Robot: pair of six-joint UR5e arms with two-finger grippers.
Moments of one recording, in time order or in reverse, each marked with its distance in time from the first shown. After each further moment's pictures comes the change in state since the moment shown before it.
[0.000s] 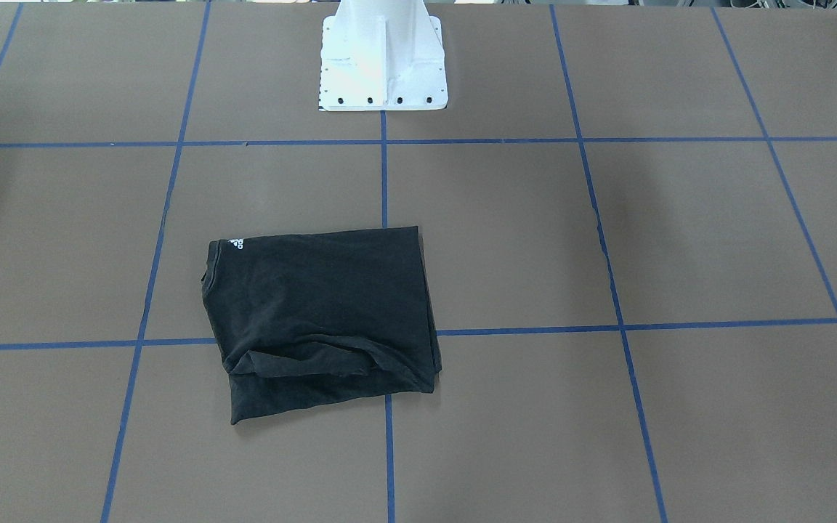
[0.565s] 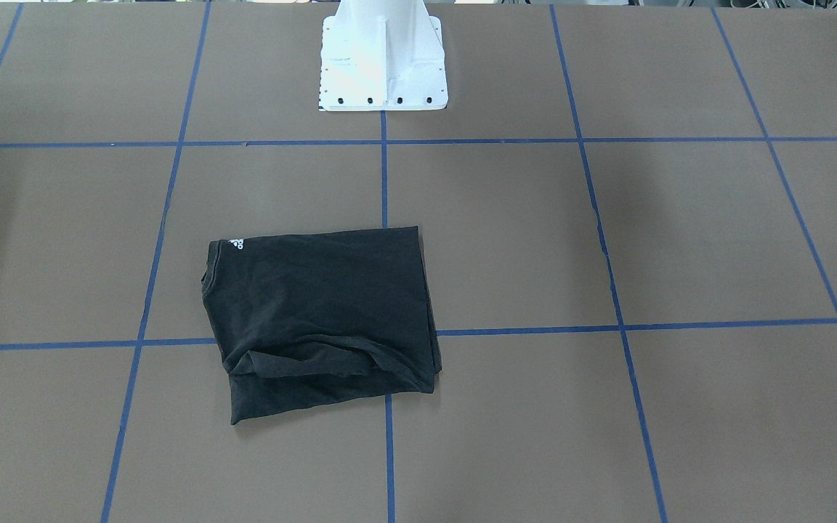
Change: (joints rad) left arm -0.002 0.022 0.001 0.032 0.007 -0.010; right arm -0.030 -0.011 0.034 -0.086 -0.010 0.002
